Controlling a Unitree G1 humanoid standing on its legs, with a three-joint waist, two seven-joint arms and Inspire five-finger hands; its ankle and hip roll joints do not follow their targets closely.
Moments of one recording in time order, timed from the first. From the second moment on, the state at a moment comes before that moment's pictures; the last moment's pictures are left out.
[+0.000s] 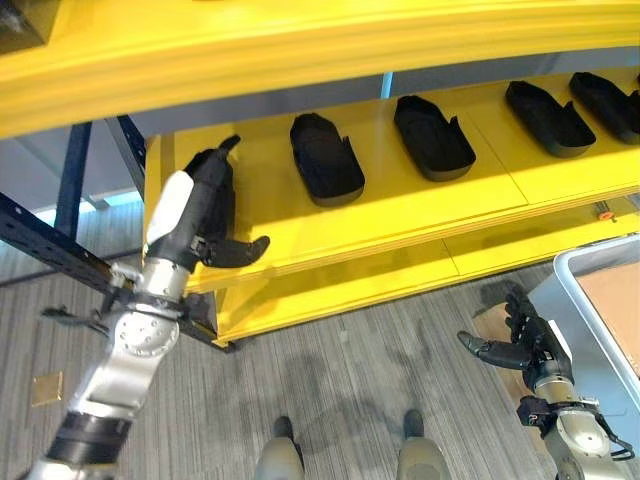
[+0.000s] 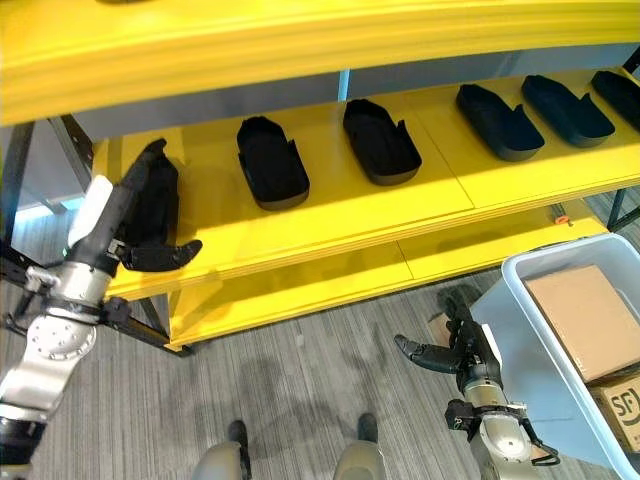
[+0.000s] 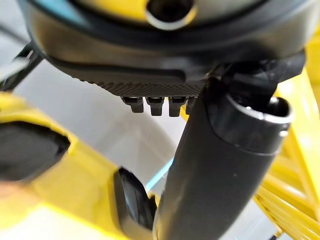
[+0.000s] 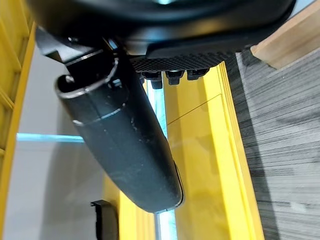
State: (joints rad) left arm -0.05 0.68 -0.01 -0.14 0.08 -0.14 0.10; right arm 0.26 -0.41 -0.14 0.08 0.36 -0.10 0.02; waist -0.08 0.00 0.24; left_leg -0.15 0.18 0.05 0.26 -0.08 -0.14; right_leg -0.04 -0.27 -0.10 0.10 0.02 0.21
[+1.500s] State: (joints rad) left arm 0.35 0.72 -0.06 0.08 0.70 -0.23 0.12; right arm 0.43 -0.41 -0.18 0.07 0.36 -0.11 0.01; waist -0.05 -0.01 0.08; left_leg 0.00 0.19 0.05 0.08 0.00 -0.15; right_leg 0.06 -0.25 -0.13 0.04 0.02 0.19
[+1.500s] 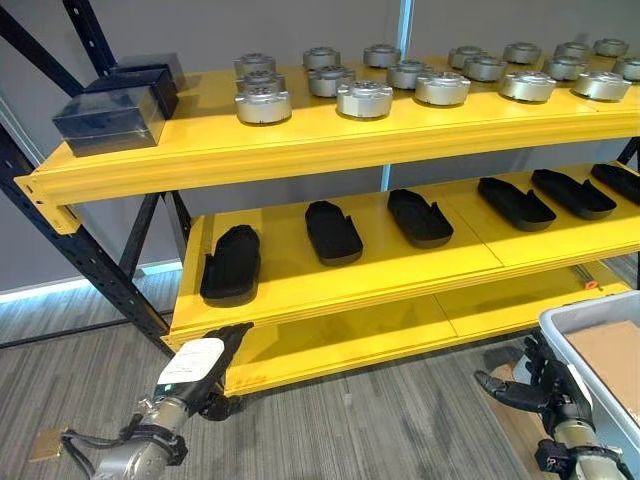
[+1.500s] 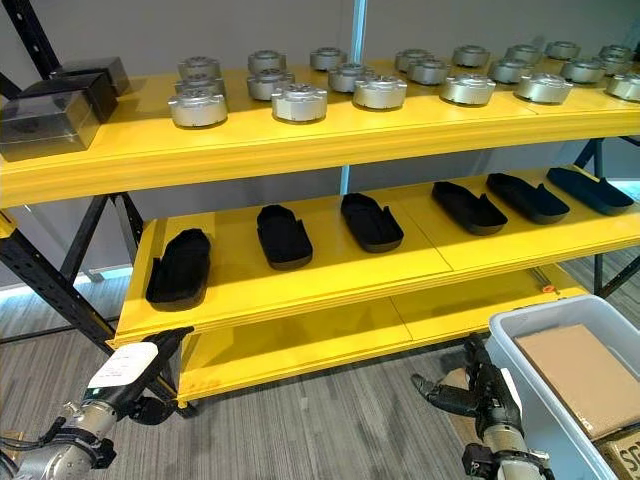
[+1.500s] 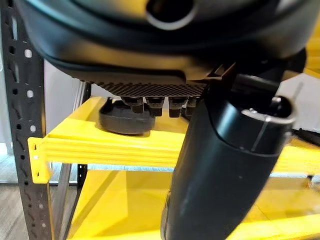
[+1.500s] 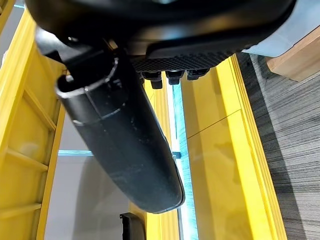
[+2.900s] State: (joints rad) left arm 0.25 0.96 0.12 -0.04 0.65 -0.21 0.06; right arm 0.39 -0.43 -0.18 0.07 0.36 -0.10 0.02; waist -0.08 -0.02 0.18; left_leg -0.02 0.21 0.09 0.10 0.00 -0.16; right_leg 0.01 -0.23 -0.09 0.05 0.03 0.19
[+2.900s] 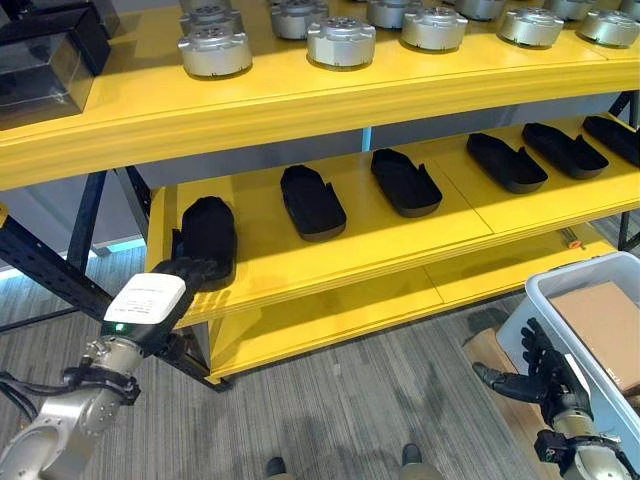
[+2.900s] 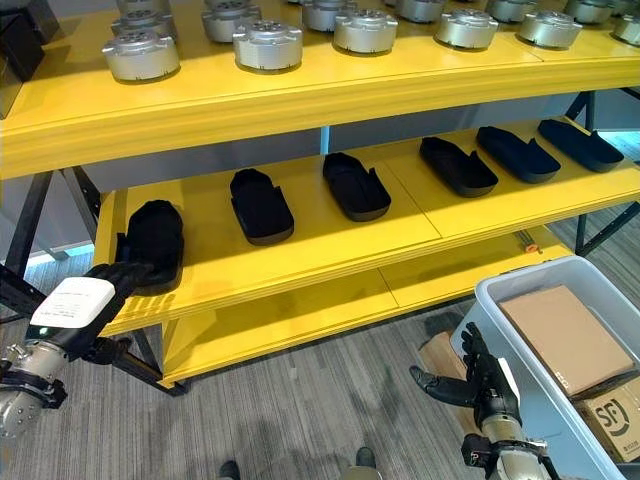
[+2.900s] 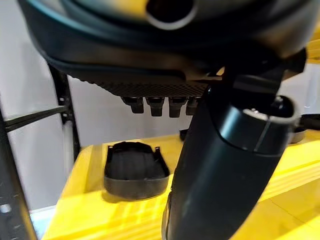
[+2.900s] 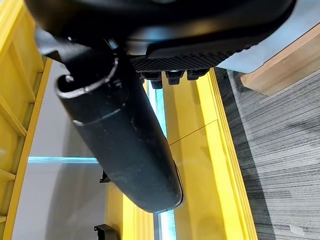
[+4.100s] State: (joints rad) left arm 0.16 1.13 0.00 0.02 0.32 -0.19 -0.26; right arm 0.39 -0.39 -0.18 0.09 0.36 -0.06 0.07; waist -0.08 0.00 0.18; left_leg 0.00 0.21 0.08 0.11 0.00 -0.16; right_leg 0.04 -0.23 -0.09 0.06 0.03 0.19
